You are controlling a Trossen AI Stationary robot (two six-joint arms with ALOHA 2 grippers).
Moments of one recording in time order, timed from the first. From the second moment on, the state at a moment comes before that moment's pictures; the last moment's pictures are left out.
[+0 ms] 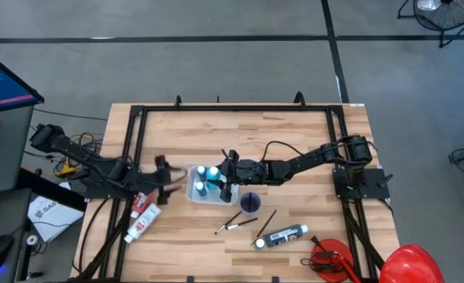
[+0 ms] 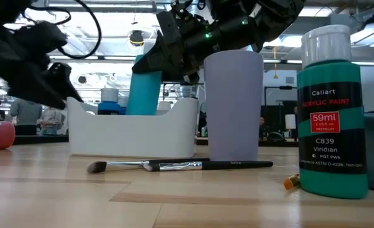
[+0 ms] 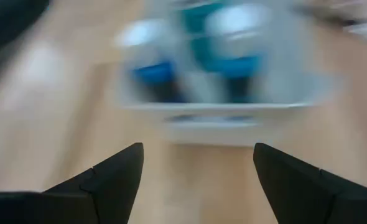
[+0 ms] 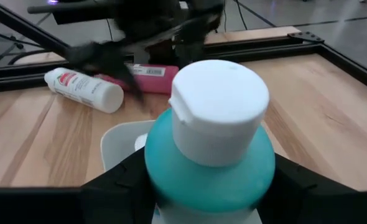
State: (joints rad) left arm -0.39 0.71 0.24 -0.26 -0.53 -0.13; right arm 0.10 1.94 1.14 0.45 0.23 0.14
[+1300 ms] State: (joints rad) left arm -0.02 0.95 0.08 0.28 0.03 0.07; right arm 0.09 2.14 1.34 0.44 0.13 0.12
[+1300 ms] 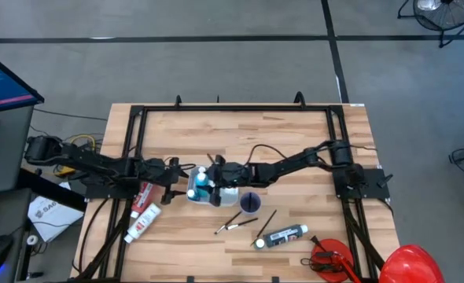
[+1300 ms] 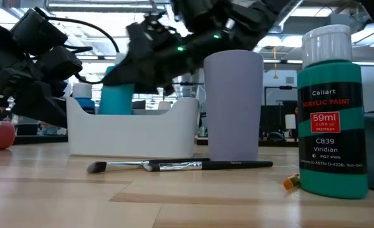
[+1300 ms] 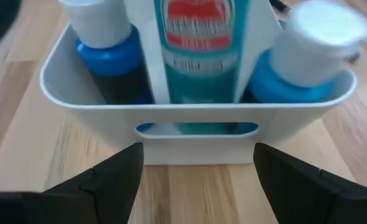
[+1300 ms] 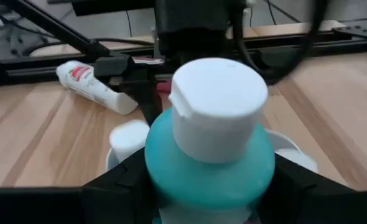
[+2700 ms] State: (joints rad) left arm -0.02 0.98 0.08 0.37 0.04 0.08; right arm 0.08 2.16 1.40 0.34 0.14 0.07
